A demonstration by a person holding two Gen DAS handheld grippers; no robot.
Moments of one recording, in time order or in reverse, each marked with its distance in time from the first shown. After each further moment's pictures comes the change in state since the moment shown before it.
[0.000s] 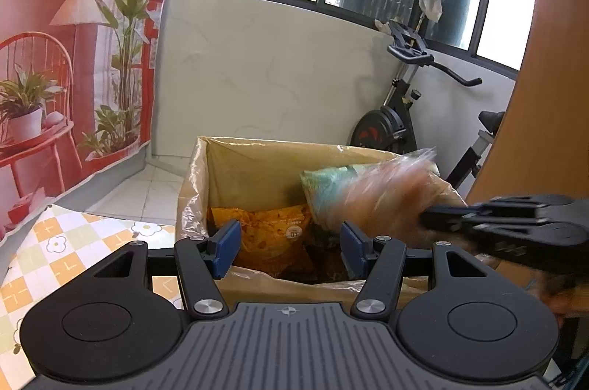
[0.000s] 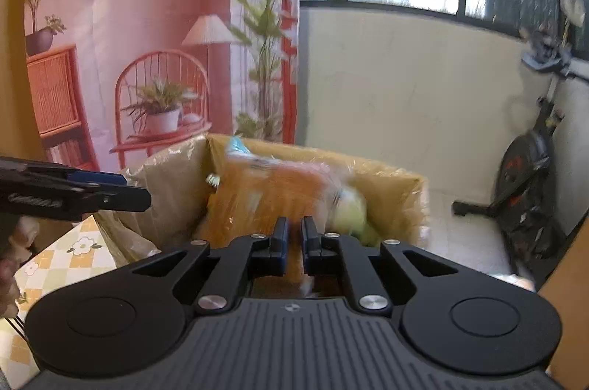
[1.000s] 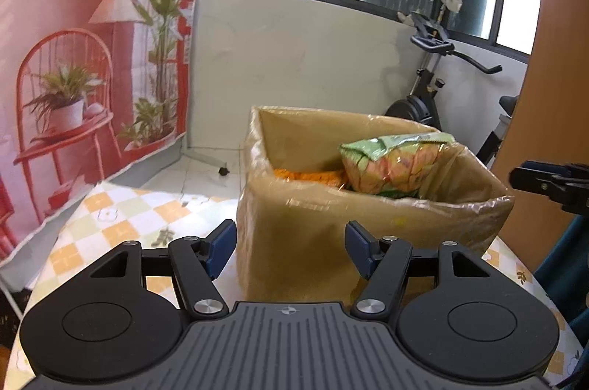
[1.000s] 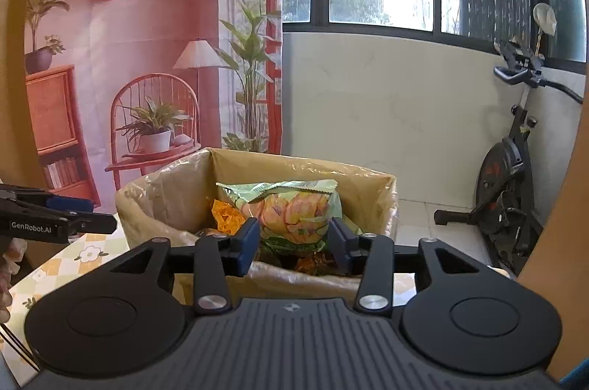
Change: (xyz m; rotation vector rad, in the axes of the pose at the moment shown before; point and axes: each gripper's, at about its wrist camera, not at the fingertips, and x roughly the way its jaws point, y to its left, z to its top) left arm -0.055 0.007 -0.041 0.002 0.021 0.110; right arm -0.079 0.017 -0.024 0.019 -0.104 -0.083
